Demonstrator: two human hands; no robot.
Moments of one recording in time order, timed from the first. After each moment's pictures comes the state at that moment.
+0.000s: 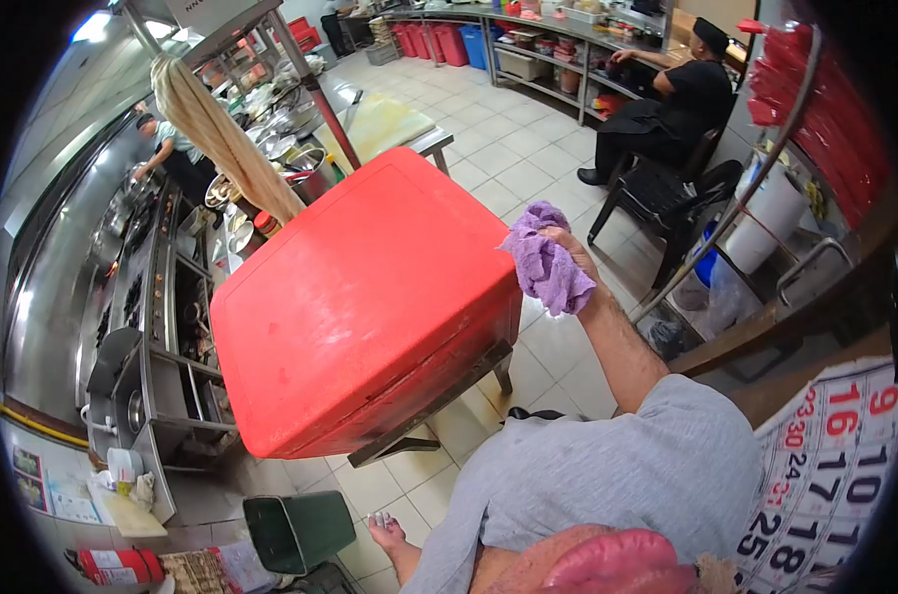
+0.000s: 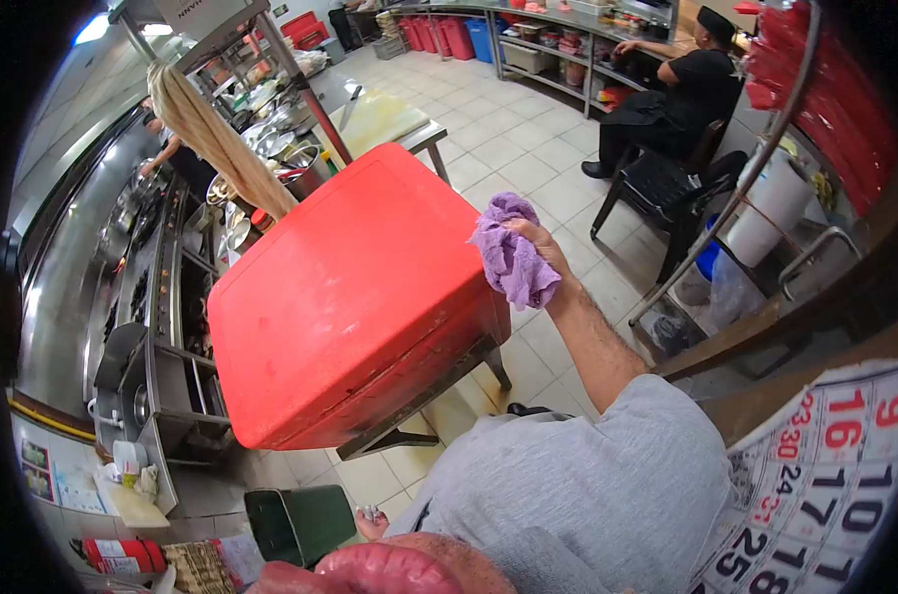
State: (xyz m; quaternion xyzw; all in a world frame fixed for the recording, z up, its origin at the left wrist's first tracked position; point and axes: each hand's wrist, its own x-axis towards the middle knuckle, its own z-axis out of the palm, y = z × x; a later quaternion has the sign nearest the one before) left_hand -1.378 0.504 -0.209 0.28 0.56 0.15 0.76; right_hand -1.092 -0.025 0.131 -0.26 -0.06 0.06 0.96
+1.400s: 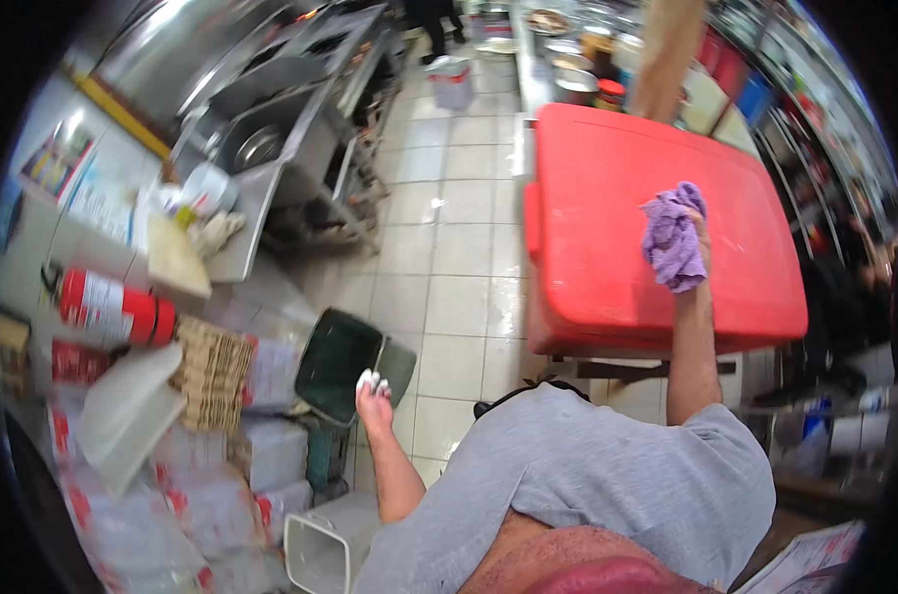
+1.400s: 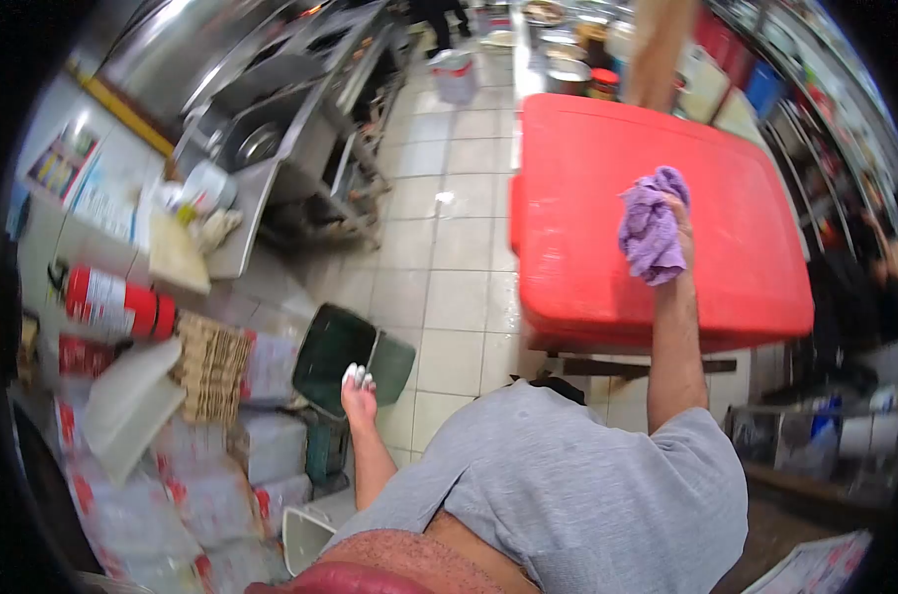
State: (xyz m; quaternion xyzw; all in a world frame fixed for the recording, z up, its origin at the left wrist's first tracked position) left_hand -1.395 0.872 -0.144 0.31 0.42 0.29 0.80; right_hand -1.015 0.453 0.101 -0.25 -0.16 0.12 0.95
